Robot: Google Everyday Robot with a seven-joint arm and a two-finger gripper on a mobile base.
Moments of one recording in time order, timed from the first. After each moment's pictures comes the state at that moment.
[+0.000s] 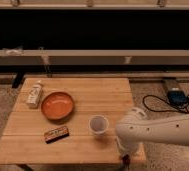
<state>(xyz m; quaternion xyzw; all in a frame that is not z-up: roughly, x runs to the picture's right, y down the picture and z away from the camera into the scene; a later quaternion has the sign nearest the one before) 0.152 0.318 0.685 -0.28 0.28 0.60 0.70</state>
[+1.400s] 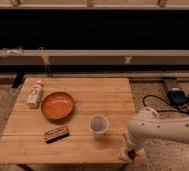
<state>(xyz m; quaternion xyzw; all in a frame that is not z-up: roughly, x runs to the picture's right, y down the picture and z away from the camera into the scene) 0.187 0.307 0.723 -0.27 0.25 0.65 0.67</state>
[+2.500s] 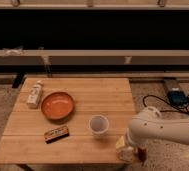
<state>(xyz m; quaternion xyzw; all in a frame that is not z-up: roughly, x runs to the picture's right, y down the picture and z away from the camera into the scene) 0.183 0.291 0.719 -0.26 0.23 0.66 0.67</state>
